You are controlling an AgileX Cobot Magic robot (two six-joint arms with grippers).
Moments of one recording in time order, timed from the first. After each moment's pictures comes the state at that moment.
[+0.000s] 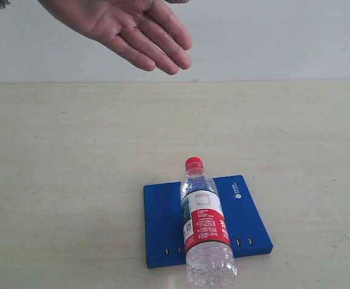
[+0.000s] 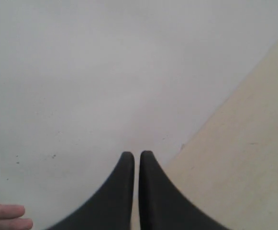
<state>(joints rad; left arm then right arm) 0.04 0.00 0.00 -0.03 0.32 -0.01 0.00 0.08 0.00 -0.71 -0.13 1.72</state>
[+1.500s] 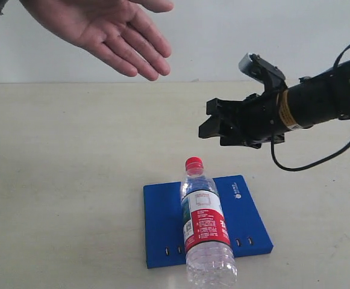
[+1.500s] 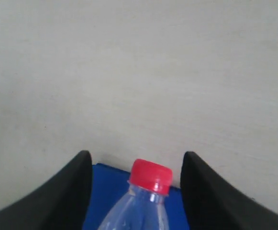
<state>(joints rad) 0.04 0.00 0.00 -0.03 0.32 -0.01 0.25 1.85 -1.03 -1.73 -0.60 2.10</state>
